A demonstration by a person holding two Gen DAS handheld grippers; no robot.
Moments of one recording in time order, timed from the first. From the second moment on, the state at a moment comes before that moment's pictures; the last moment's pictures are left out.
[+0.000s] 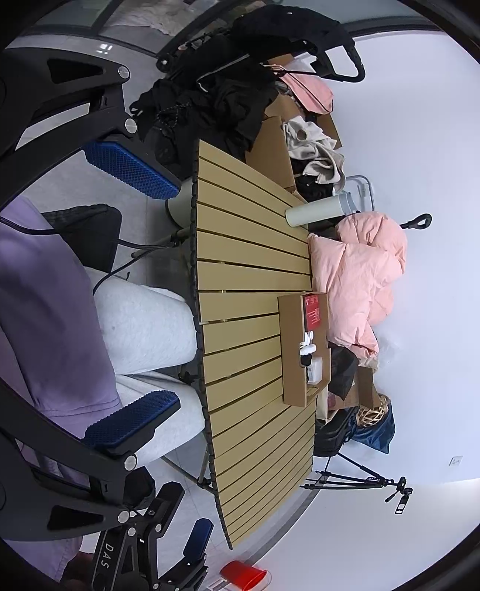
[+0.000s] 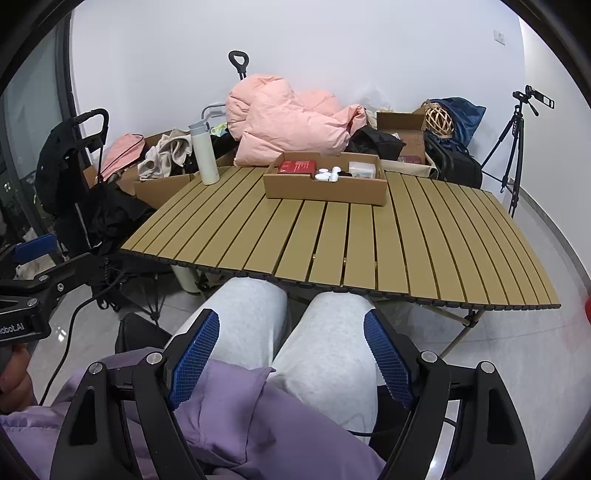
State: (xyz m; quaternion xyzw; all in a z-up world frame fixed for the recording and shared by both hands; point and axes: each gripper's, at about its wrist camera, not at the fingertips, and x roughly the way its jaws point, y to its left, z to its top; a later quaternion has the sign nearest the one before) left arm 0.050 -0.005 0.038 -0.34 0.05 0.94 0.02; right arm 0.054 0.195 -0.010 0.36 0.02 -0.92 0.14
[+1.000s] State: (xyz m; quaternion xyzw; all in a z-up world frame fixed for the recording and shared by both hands) left arm 0.049 -0.005 0.033 -0.35 0.04 0.94 0.02; right arm 0.050 0.202 -0.009 0.37 0.01 -0.92 0.13
